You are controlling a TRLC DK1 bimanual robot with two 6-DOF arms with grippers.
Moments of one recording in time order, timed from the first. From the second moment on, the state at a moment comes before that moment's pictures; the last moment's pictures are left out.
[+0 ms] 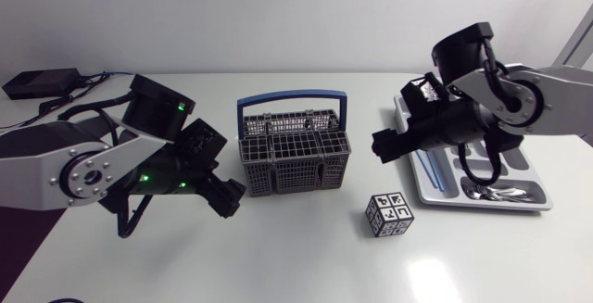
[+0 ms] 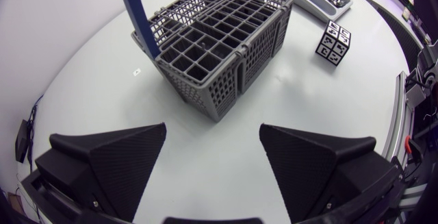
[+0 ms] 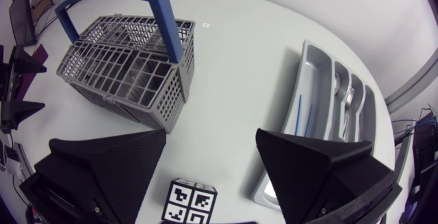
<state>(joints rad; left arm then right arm) -0.52 1.37 0.77 -0.30 0.00 0.24 0.29 1.45 0.97 -0.43 -0.02 -0.08</state>
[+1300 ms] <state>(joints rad) -0.38 1.61 0.87 -0.17 0.00 0.24 0.45 1.74 1.10 -0.35 -0.01 0.07</state>
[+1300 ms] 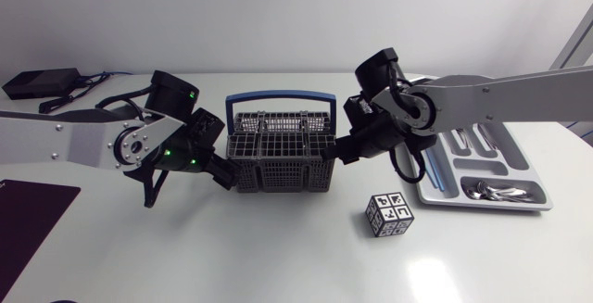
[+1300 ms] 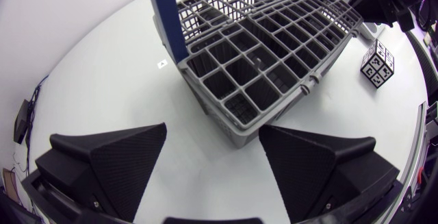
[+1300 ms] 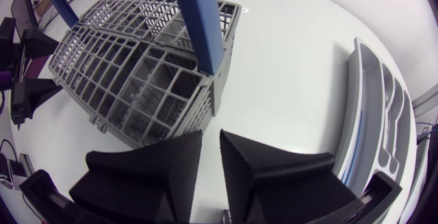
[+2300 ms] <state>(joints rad) -0.31 0.87 0.73 -0.42 0.01 0.29 0.26 1.11 0.78 -0.29 0.15 -0.02</state>
